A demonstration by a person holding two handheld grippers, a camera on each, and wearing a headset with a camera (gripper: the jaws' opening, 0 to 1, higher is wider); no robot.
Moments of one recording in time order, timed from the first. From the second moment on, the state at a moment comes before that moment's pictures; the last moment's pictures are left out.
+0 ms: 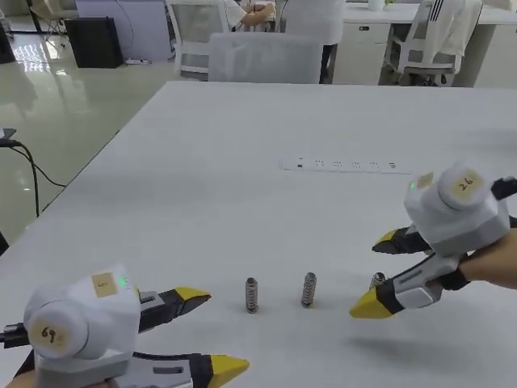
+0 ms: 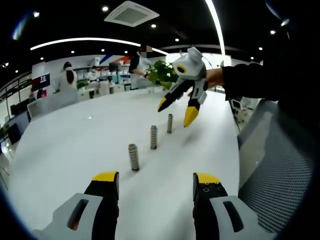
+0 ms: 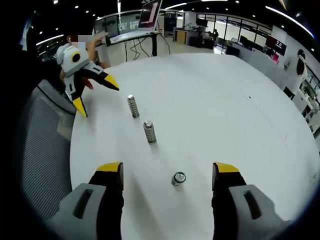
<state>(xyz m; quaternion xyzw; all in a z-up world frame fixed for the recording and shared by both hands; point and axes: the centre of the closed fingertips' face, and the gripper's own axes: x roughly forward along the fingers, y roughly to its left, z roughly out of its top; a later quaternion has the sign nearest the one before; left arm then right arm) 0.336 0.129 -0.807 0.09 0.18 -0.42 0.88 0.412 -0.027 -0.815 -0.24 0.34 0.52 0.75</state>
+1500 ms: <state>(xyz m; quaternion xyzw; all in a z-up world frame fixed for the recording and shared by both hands) 0.331 0.131 -0.807 0.06 0.18 -0.40 0.90 0.373 -0.041 -0.817 -0.14 0.24 0.51 0.82</state>
